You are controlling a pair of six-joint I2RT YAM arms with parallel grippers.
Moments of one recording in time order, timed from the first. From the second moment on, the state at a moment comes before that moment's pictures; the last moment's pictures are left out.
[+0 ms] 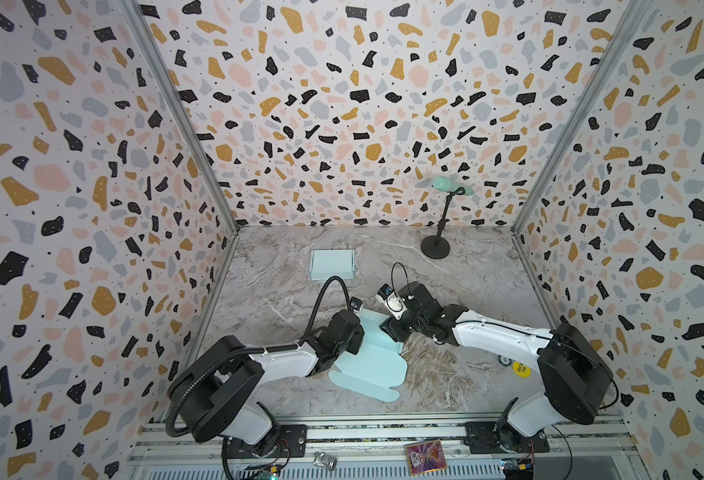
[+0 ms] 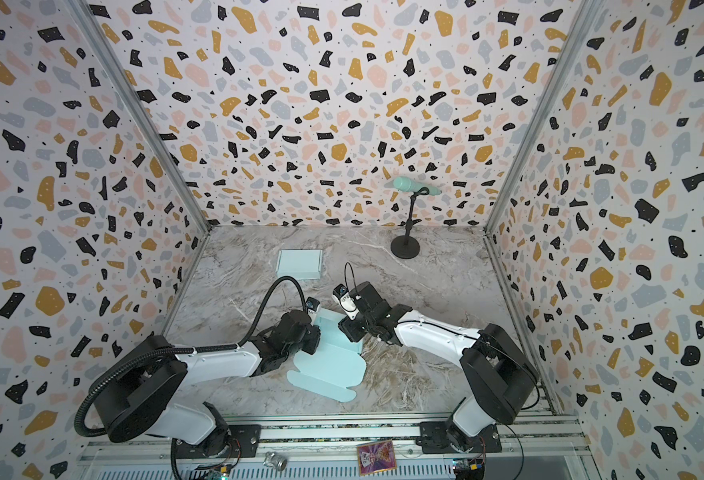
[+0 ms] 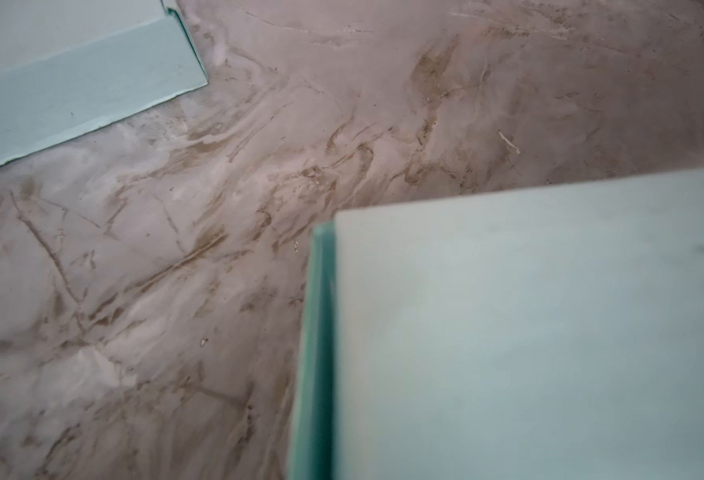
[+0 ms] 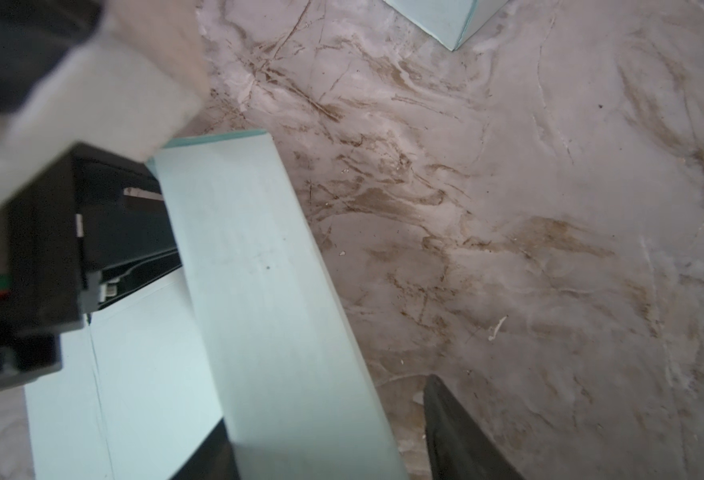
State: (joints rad) left arm -0.76 1.47 0.54 0.18 -0.22 -0.21; right arm 0.80 1.54 0.93 -0.22 -0.09 -0.02
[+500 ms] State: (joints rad) left arm -0.75 1.51 0.51 0.29 -0.20 -0.17; right arm 0.91 1.52 0.88 -0.17 -0.10 0.09
